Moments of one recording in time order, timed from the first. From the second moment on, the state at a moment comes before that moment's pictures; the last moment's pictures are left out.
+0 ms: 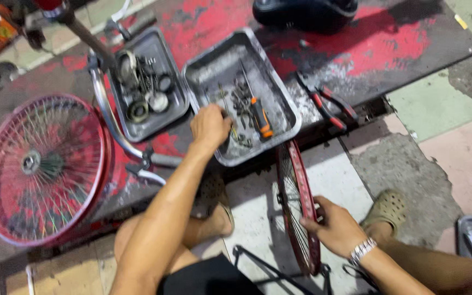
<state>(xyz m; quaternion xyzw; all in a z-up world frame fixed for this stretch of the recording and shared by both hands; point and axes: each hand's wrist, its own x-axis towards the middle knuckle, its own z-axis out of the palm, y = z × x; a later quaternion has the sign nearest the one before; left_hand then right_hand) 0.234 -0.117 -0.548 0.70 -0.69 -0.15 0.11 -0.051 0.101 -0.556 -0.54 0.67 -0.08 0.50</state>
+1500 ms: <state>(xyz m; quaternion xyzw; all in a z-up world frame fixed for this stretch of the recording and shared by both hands) 0.175 0.043 -0.604 0.38 -0.86 -0.30 -0.11 -0.172 0.106 -0.581 -0.51 0.76 -0.10 0.40</state>
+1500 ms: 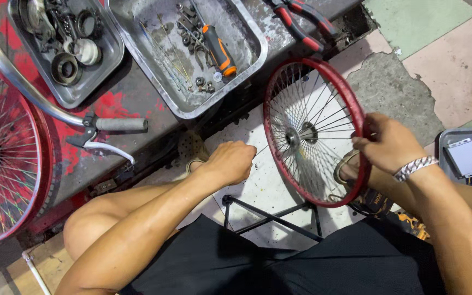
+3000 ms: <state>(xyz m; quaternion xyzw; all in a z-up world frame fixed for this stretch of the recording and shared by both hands) 0.149 0.030 -0.678 0.40 -0.83 -0.37 -0.10 -0.167 0.093 -0.563 -0.45 0.77 -0.13 0.43</state>
